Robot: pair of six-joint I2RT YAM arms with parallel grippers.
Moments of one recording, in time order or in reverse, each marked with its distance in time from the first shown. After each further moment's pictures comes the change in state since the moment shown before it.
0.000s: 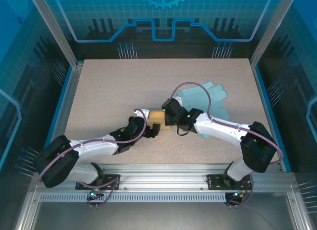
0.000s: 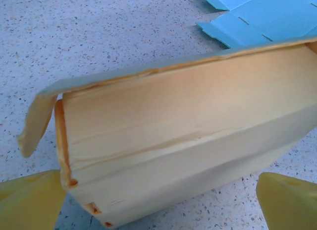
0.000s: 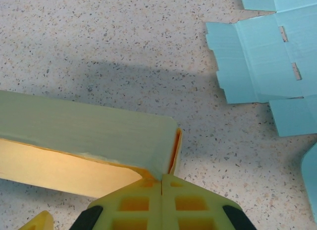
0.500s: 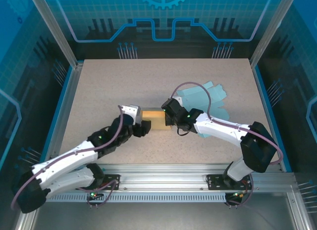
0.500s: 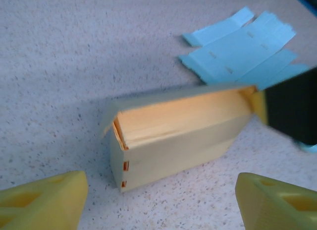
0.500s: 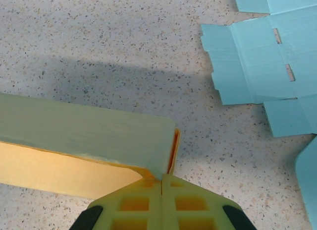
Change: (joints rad) left arm 0.045 -0.398 0.169 -0.513 0.093 -0.054; right arm 0.000 -0.001 0.000 -0.004 0.014 0.000
